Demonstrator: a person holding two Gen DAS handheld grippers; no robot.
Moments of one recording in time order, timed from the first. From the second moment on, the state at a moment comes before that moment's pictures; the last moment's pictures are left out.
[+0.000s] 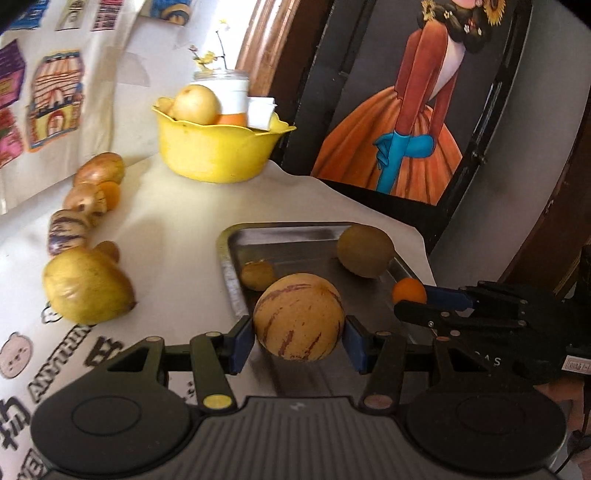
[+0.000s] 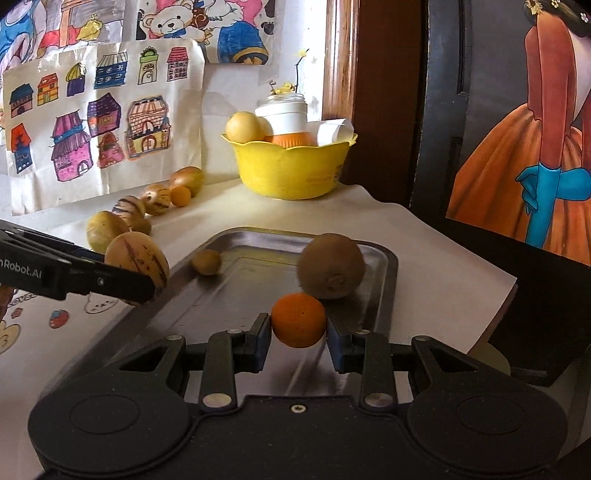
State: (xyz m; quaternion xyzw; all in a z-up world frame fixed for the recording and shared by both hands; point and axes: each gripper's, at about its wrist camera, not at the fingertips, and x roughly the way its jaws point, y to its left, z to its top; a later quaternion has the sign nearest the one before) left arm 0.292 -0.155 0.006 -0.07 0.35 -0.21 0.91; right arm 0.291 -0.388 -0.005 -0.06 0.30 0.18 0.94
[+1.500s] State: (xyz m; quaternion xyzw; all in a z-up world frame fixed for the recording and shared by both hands) left arm 0.313 -0.169 -0.006 -0.09 0.37 -0.19 0.91; right arm 0.291 -0.392 -0.005 -0.07 0.30 0.16 0.94
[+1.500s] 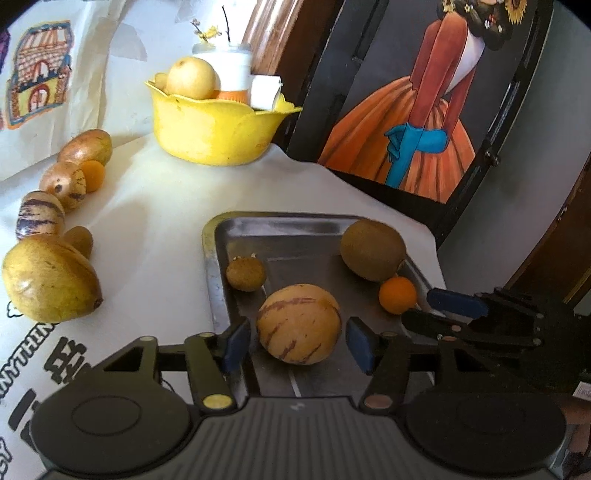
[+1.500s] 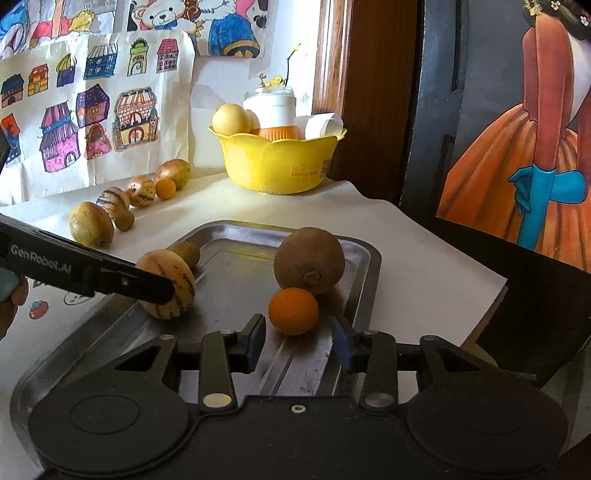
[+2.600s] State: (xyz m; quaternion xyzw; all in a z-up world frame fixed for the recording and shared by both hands) left arm 0.168 -0.094 0.036 -0.08 0.29 -0.09 0.95; right arm 0.133 -0.342 0.055 -0.01 0.26 0.15 0.95
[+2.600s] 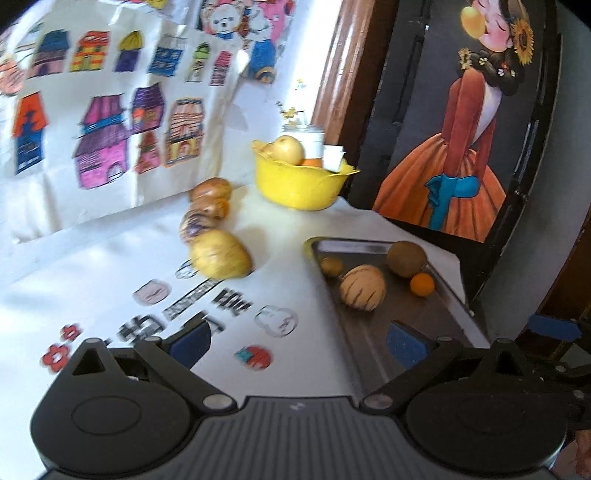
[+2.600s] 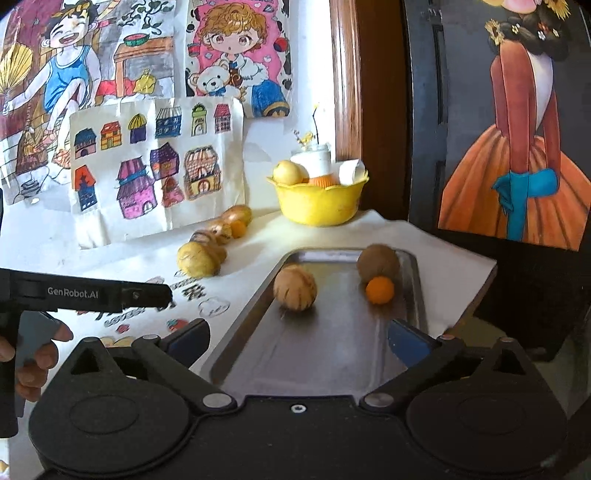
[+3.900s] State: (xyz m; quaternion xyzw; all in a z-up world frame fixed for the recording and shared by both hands) left arm 0.099 0.054 0.016 -0.02 0.33 0.02 0.94; right arm 0.102 -0.225 0.042 0.00 0.38 0.25 0.89
